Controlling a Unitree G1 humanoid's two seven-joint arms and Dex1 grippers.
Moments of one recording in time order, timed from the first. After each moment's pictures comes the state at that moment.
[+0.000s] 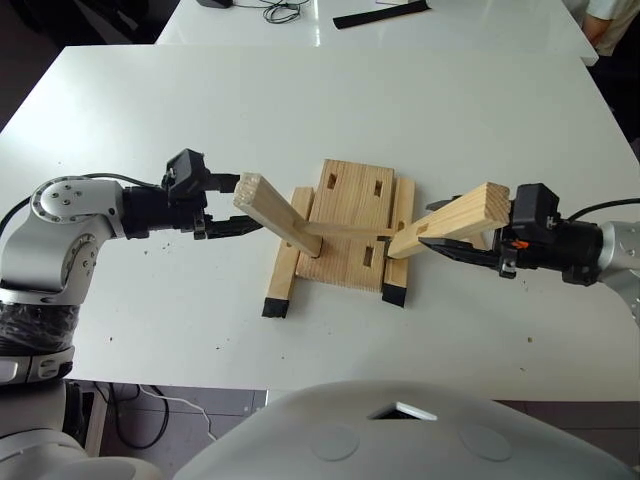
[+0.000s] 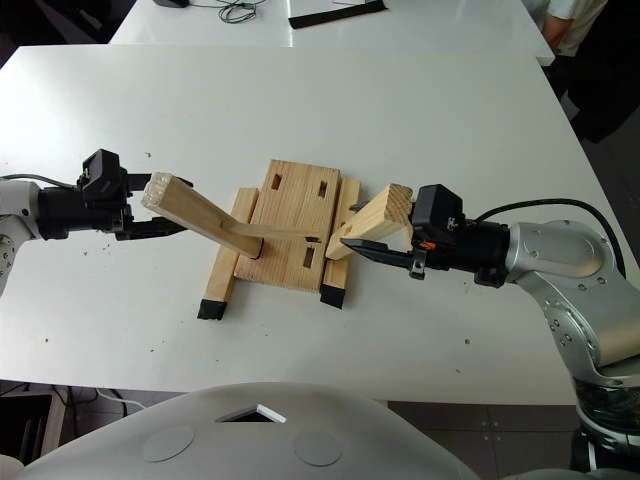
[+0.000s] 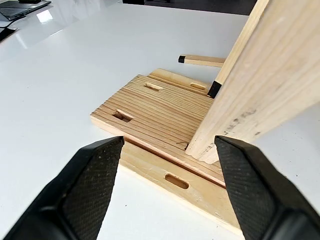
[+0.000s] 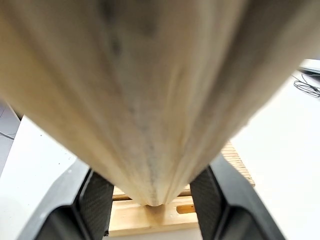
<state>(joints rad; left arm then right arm) -0.16 0.93 0.04 -0.16 -0.57 0.41 -1.22 0.07 -0.86 -0.14 -0.68 0.67 0.52 0.94</state>
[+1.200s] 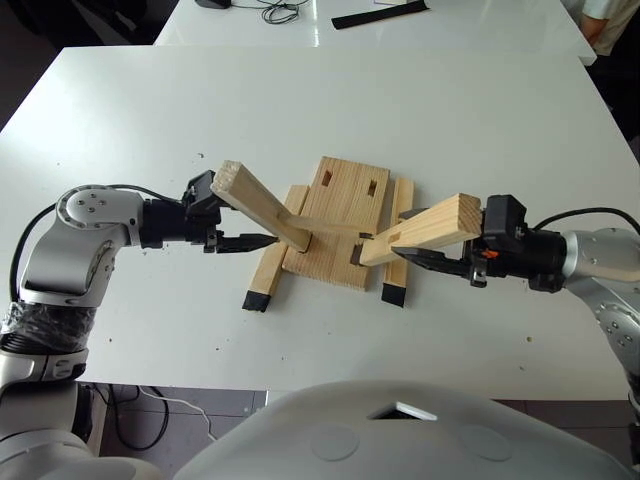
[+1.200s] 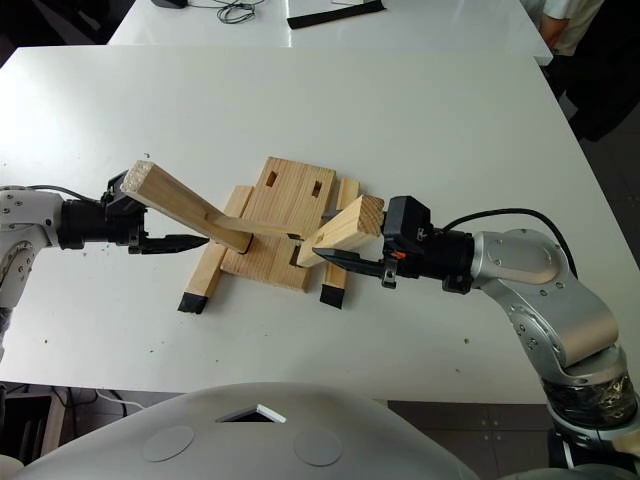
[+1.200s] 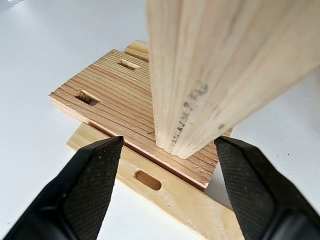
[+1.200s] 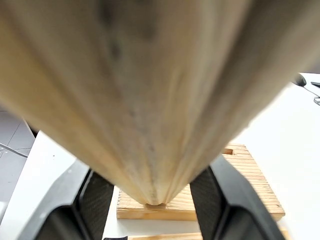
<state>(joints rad) -0.16 0.90 -0.02 -0.12 -0.47 0.39 -1.27 0.05 -0.79 -0.01 -0.69 0.66 0.48 0.89</state>
